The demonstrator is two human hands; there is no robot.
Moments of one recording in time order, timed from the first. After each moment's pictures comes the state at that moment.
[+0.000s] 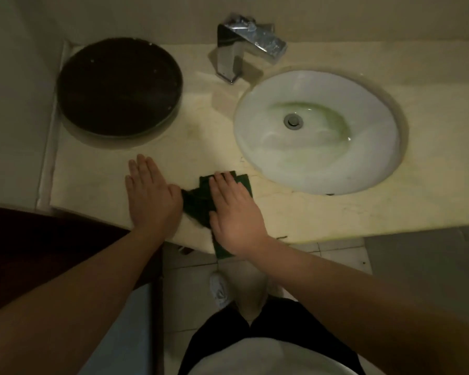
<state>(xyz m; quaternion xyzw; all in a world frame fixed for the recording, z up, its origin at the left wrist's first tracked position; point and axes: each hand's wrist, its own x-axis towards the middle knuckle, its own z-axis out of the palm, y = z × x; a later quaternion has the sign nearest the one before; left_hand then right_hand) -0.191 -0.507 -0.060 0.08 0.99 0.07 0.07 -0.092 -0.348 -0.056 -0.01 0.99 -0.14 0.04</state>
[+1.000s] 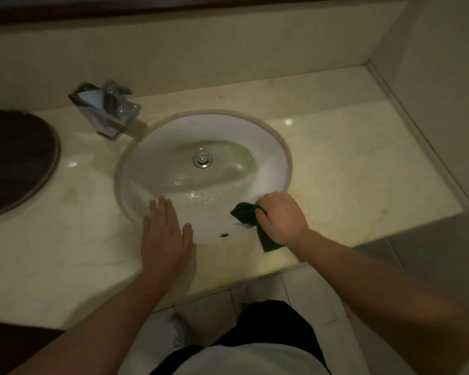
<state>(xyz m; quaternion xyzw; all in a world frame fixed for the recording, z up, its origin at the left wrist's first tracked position) -0.117 -0.258 -0.049 0.21 0.97 0.11 0.09 -0.028 0.000 -0.053 0.08 0.98 -0.16 -0.02</state>
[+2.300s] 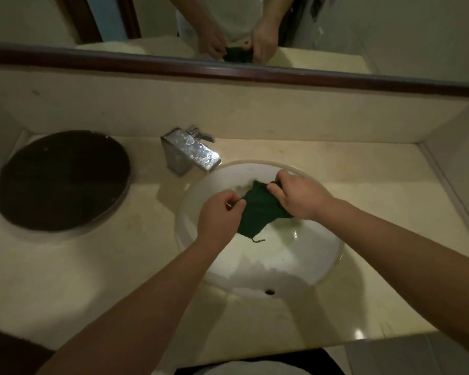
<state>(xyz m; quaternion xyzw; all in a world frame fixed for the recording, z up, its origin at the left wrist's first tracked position) -0.244 -0.226 0.027 0.09 0.83 0.53 0.13 -0.223 -0.032 0.075 0.09 0.98 -0.11 0.12</state>
